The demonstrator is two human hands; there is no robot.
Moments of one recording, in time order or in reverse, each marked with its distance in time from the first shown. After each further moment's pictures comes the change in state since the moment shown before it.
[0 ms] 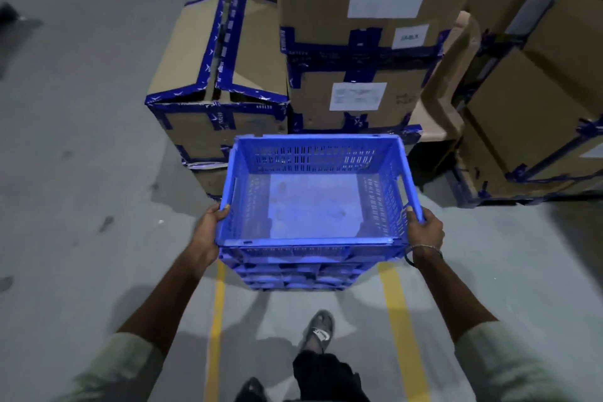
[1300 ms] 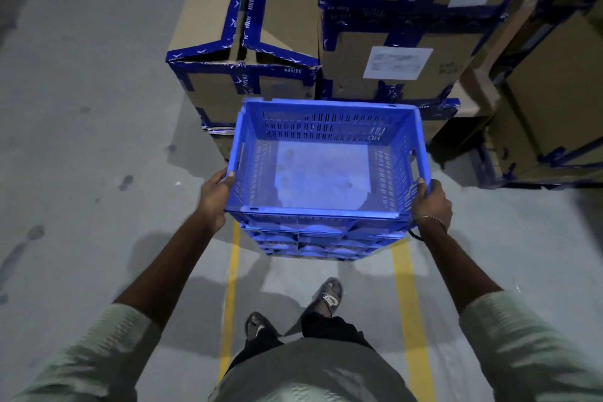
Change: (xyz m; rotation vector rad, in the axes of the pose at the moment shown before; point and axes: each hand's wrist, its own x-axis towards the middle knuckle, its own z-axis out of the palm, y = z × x) left_hand 0.021 0.005 -0.039 0.166 0.272 0.076; right_hand -0.021 -0.031 0.041 -0.422 -0.058 -0.089
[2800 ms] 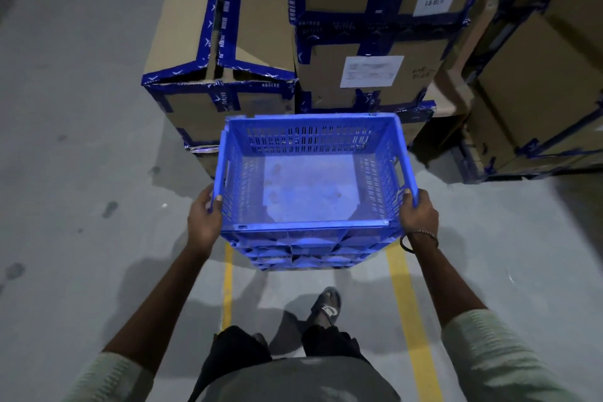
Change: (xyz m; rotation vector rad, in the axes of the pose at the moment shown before) left_hand -0.022 0.002 -0.007 0.488 0.007 0.349; right_hand -0.017 0.013 -0.002 0.166 0.046 -0.018
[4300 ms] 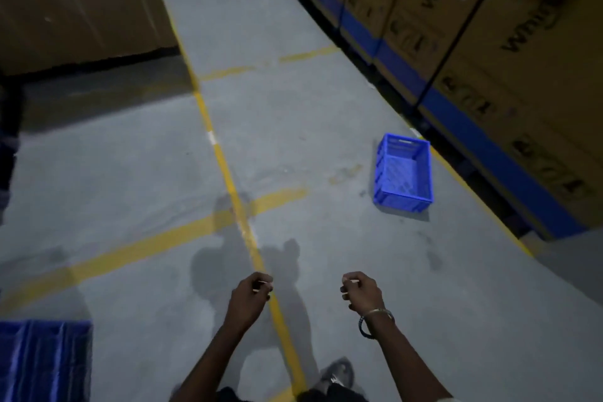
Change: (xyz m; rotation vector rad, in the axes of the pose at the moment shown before) left_hand -0.737 -0.219 -0.020 0.693 -1.881 0.815; right_hand -1.026 0.354 -0.078 0.875 0.900 1.356
